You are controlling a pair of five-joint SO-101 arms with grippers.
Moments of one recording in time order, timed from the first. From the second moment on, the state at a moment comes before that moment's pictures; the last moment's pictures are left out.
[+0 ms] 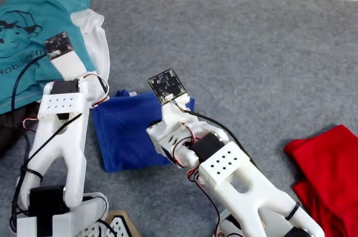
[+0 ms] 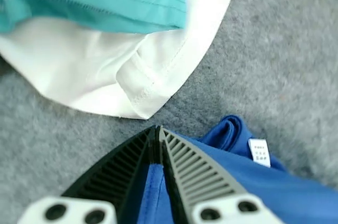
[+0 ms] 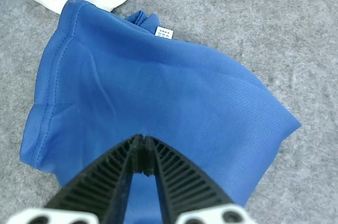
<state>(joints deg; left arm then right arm) -12.1 -14.8 35.6 49.9 22.9 -44.0 -36.4 51.7 39.6 -5.1</state>
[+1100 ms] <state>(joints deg) -14.8 -14.8 42.3 48.8 23.4 -44.0 -36.4 51.7 39.6 -5.1</state>
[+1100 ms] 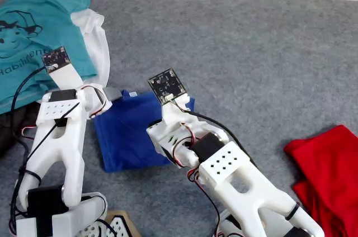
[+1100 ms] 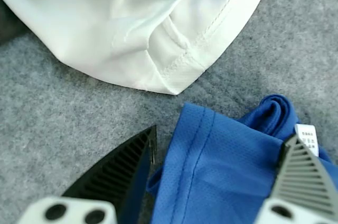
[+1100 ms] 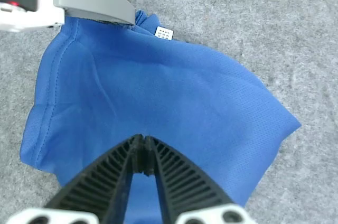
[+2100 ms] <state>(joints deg) -13.8 -18.9 39.3 55.6 23.6 -44.0 -35.9 51.7 39.6 -5.1</state>
